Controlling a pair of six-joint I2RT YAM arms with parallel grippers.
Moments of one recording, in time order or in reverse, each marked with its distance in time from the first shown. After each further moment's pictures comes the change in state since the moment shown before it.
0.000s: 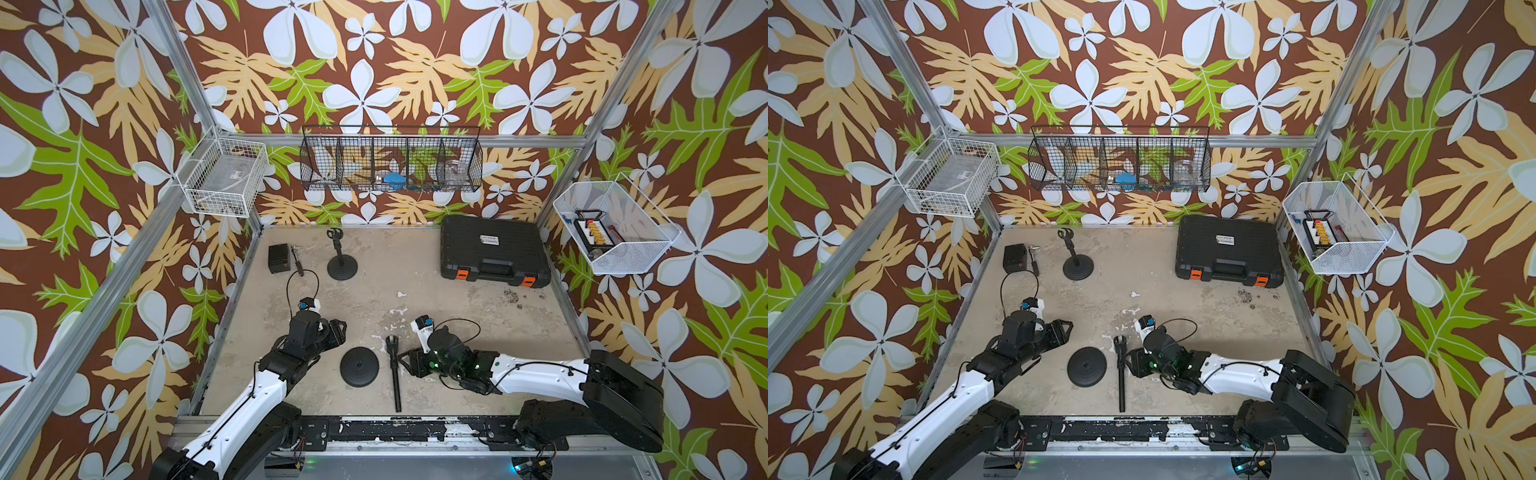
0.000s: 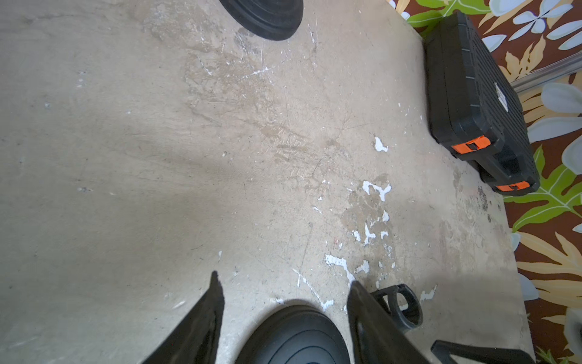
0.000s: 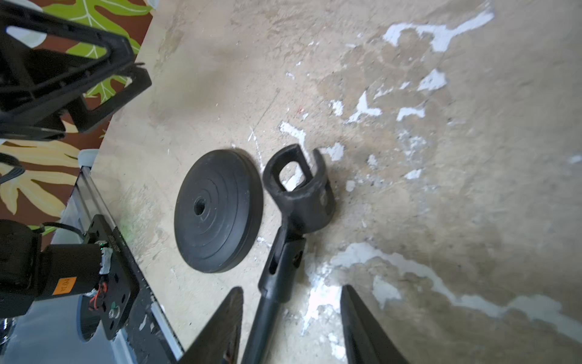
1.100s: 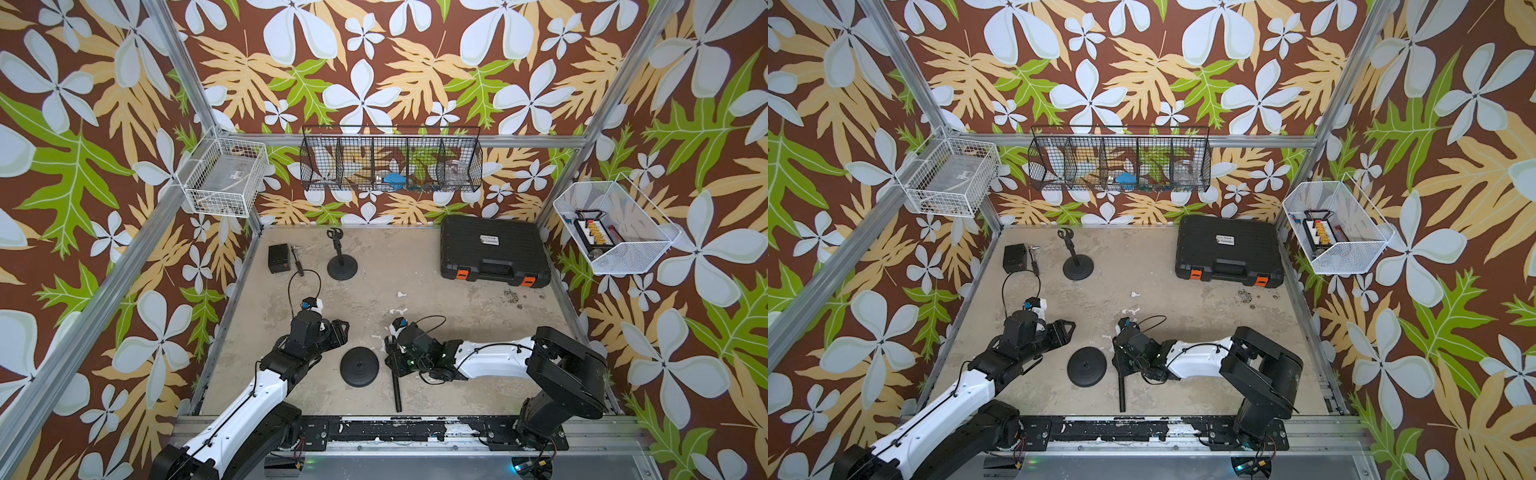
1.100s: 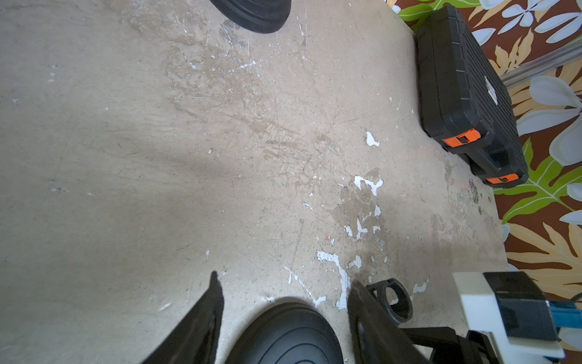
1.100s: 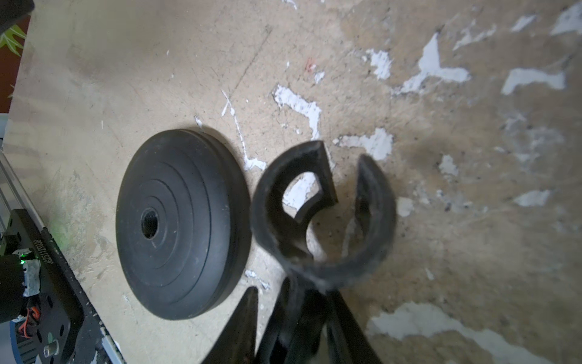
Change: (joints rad) left arm -0.013 0.013 -0.001 0.013 0.020 -0.002; right arm 0.034 0.306 0.237 -0.119 0.015 -0.033
